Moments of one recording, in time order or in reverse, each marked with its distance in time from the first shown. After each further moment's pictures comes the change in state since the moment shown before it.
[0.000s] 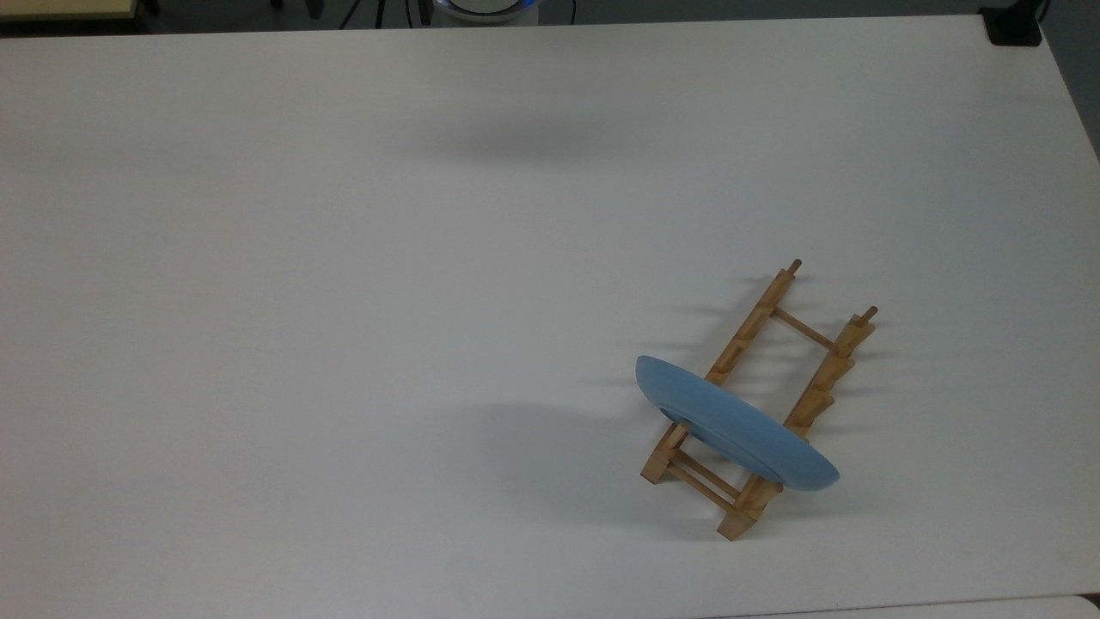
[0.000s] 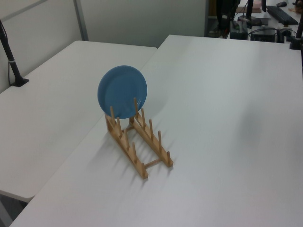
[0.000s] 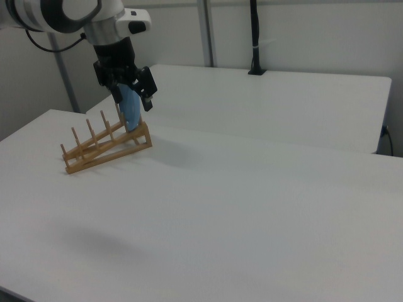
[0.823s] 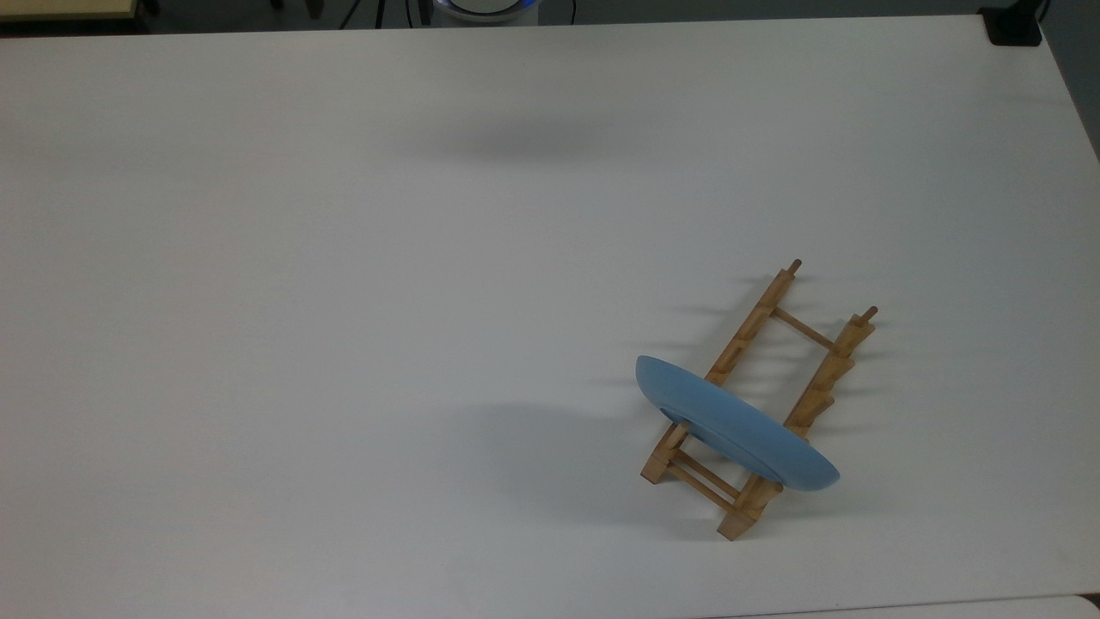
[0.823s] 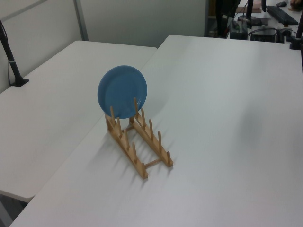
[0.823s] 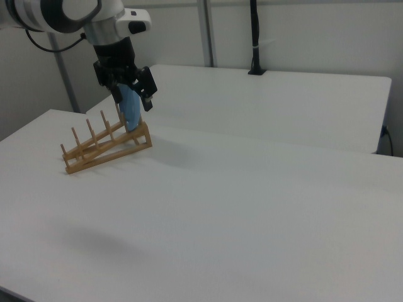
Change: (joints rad) arm 0.000 0.000 0.000 0.000 0.000 0.000 0.000
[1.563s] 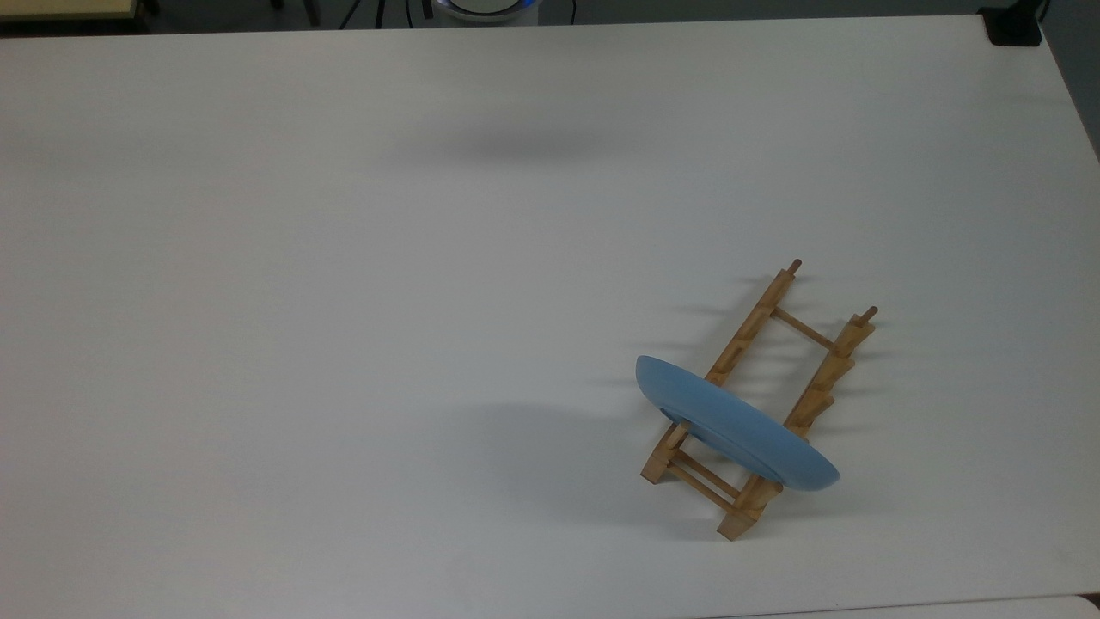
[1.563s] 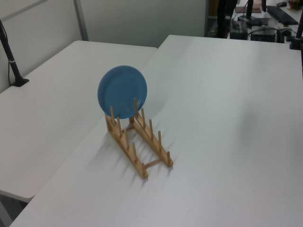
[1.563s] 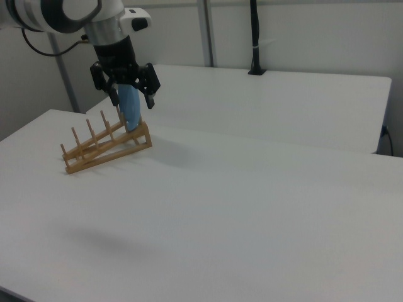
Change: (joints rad) arm 0.000 0.001 0.000 0.000 0.000 0.000 -0.238
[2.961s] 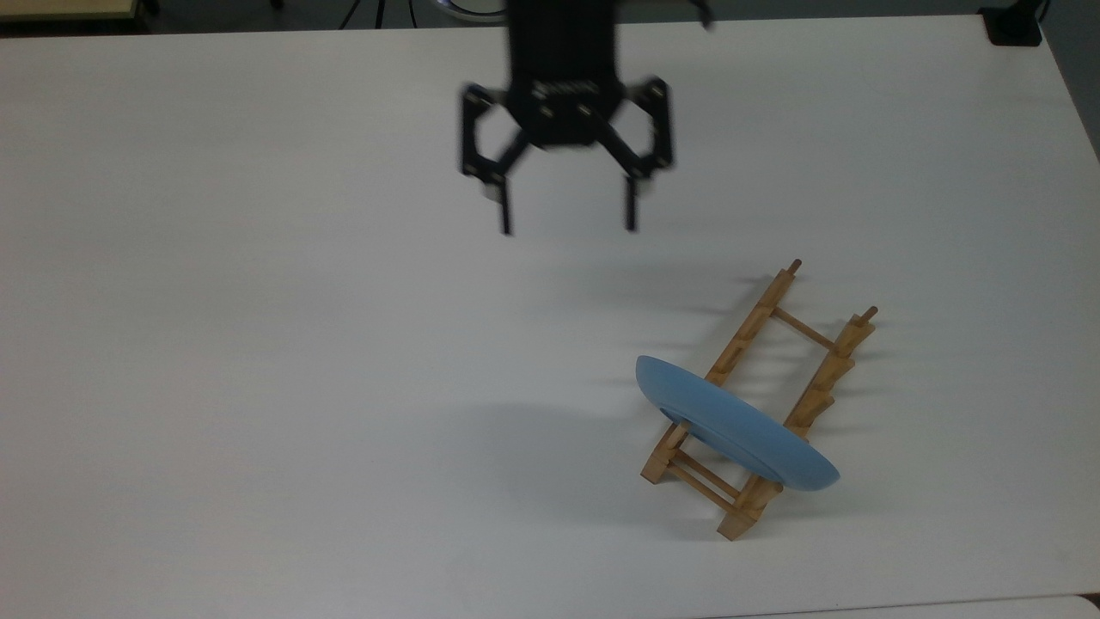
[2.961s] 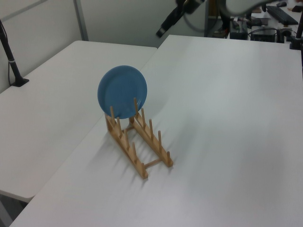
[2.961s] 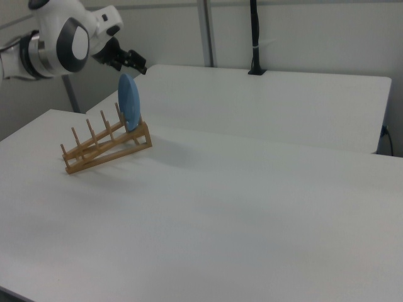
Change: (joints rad) arm 0.253 0.250 0.013 0.000 -0.182 0.853 0.507
